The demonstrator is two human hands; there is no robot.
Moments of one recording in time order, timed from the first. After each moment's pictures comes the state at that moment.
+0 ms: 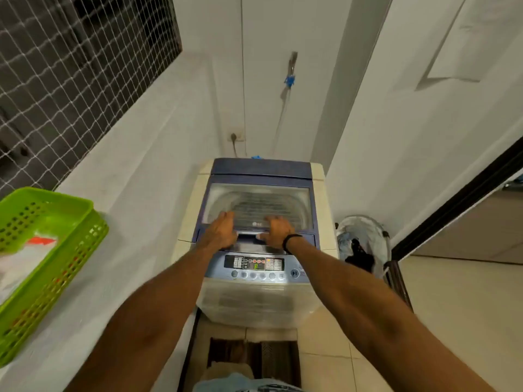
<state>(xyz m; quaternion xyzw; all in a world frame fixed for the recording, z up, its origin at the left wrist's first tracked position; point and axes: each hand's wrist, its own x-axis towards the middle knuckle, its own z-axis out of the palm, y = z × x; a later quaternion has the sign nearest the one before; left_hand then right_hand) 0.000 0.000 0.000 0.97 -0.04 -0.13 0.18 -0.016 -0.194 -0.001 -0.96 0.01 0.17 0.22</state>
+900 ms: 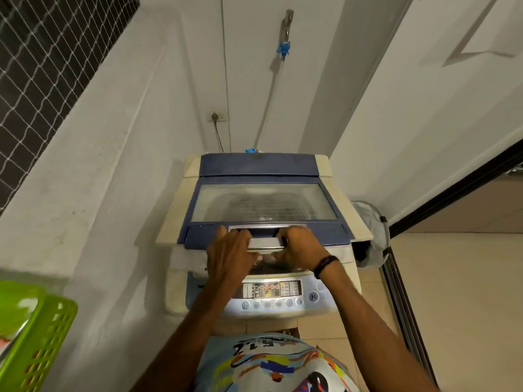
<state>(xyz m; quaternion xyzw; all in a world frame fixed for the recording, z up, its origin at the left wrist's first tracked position) 0.016 -0.004 0.020 0.98 -0.13 -0.05 0.15 0.013 -0.192 0.037 -0.97 -0.02 0.16 0.19</state>
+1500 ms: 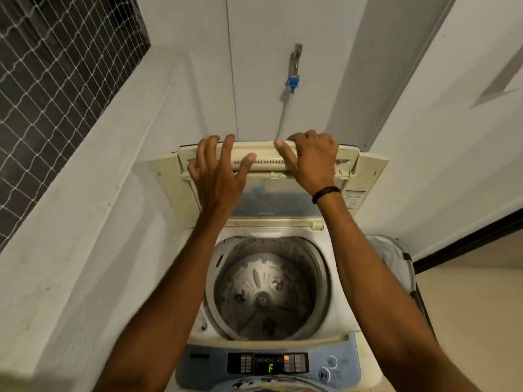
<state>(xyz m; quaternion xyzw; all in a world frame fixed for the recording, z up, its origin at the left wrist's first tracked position) 0.268 -0.046 0.109 0.95 -0.02 0.26 0.19 0.267 -0.244 0.142 -0.95 0.04 -0.26 0.14</state>
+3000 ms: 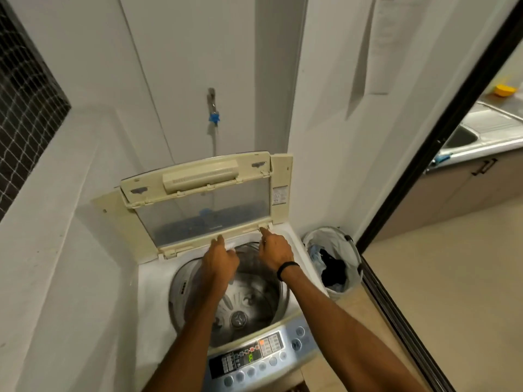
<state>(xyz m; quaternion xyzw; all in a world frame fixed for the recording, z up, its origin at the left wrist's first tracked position) 0.126 -0.102 0.030 0.94 -0.03 -0.09 0.32 0.089 -0.253 0.020 -0.94 0.19 -0.03 0.28</state>
